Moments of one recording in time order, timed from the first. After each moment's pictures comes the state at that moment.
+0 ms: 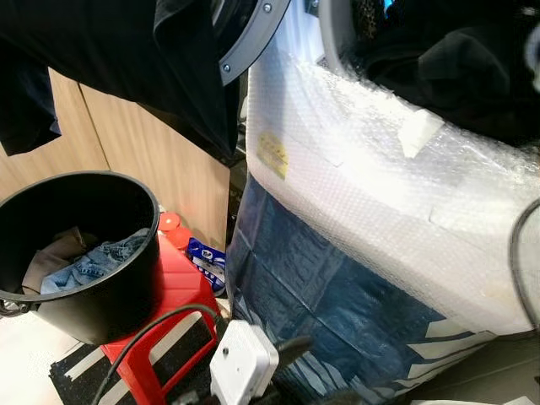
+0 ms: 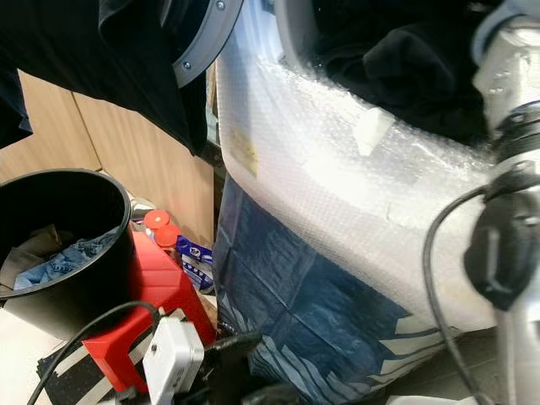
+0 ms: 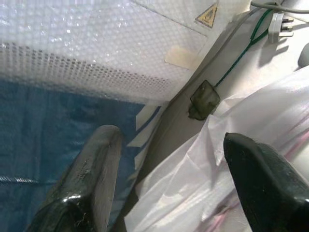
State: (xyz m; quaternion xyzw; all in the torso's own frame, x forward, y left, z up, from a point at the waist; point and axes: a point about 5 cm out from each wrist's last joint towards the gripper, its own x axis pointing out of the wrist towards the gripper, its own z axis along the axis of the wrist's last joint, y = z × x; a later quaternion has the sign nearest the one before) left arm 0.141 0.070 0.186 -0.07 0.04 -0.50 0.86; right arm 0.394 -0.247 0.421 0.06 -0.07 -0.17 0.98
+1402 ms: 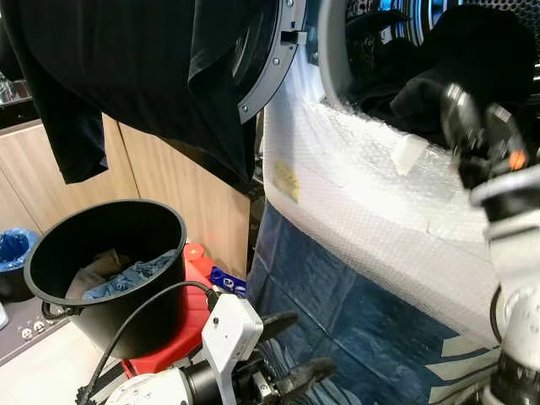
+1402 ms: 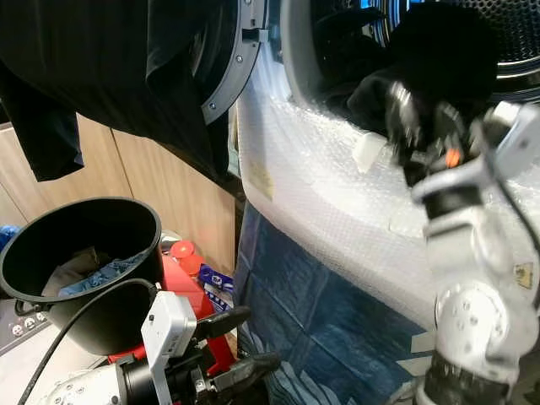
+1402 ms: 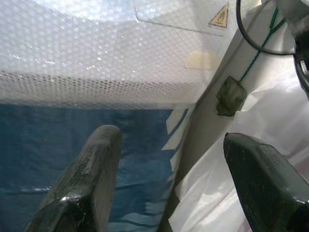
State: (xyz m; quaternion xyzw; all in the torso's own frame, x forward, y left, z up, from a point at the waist) left arm 0.174 0.086 0.175 -0.04 0.04 -0.49 0.87; right arm 0.289 -0.203 0.274 0.19 -0.20 0.16 0.95
